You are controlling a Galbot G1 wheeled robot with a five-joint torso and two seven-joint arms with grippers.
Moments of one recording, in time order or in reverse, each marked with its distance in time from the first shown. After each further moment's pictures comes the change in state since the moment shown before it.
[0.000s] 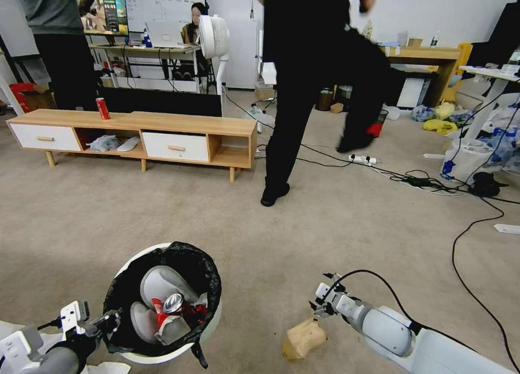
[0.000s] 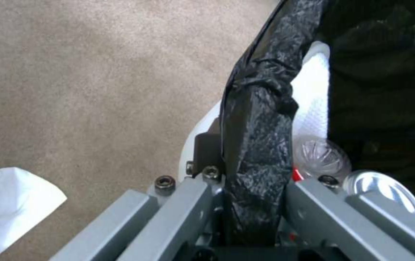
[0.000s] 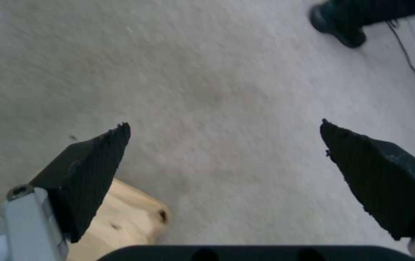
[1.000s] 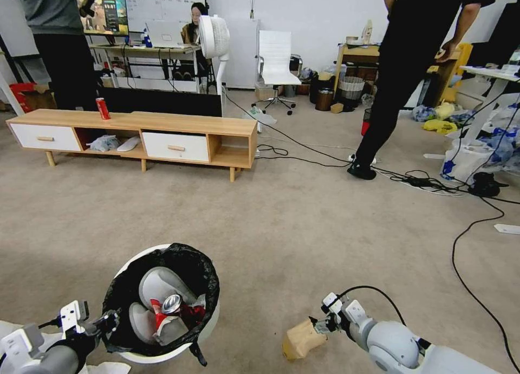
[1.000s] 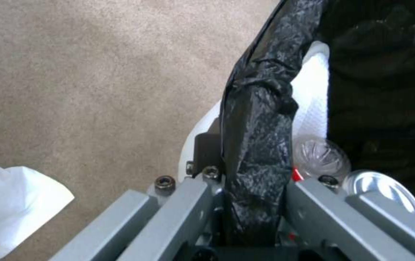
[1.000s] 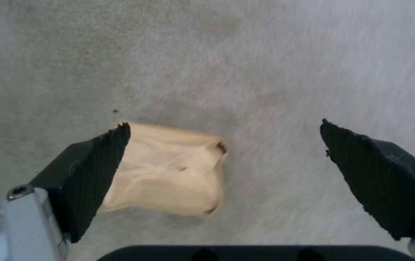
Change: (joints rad) left arm -0.004 0.020 -0.001 0.022 -0.004 0.000 -0.003; right arm -0.109 -0.027 0.043 0.067 0.467 -0.102 0.243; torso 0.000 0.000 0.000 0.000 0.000
